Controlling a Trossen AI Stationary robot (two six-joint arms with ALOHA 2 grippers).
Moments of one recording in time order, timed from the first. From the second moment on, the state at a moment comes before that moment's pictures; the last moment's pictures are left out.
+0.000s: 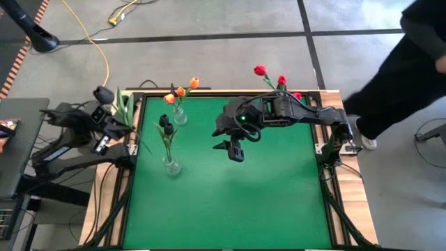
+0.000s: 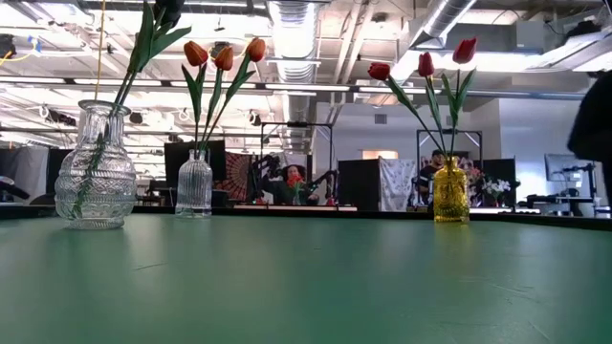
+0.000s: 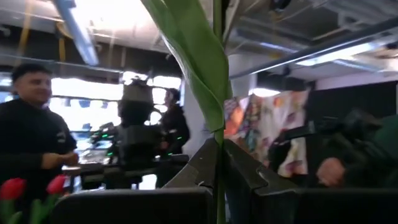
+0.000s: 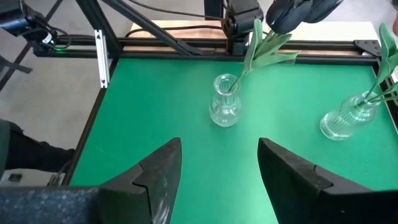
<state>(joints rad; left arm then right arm) 0.45 0.41 0.78 0.19 0.69 -0.43 0.03 1.84 2.16 -0.97 -0.11 0.01</state>
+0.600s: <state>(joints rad) 0.19 0.41 0.58 0.27 0.62 -0.28 -0.03 1.84 2.16 -0.93 -0.11 0.02</state>
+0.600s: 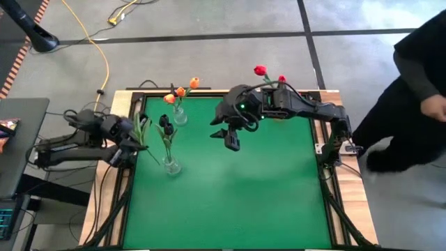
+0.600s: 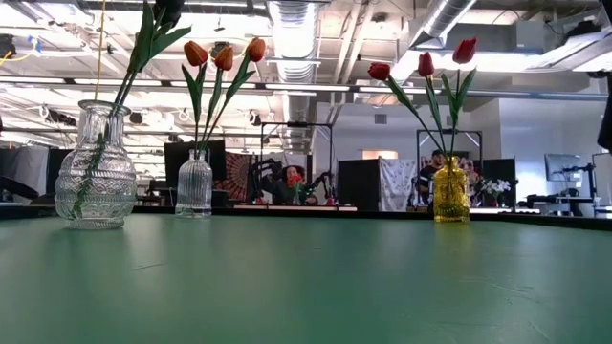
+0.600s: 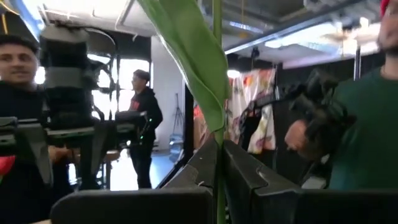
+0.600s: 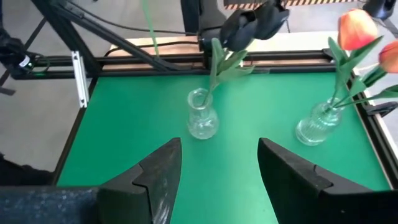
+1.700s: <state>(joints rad) 0.13 0.41 0.50 0.06 0.54 -0.02 -0.05 1.84 2.16 -0.89 -0.11 0.02</state>
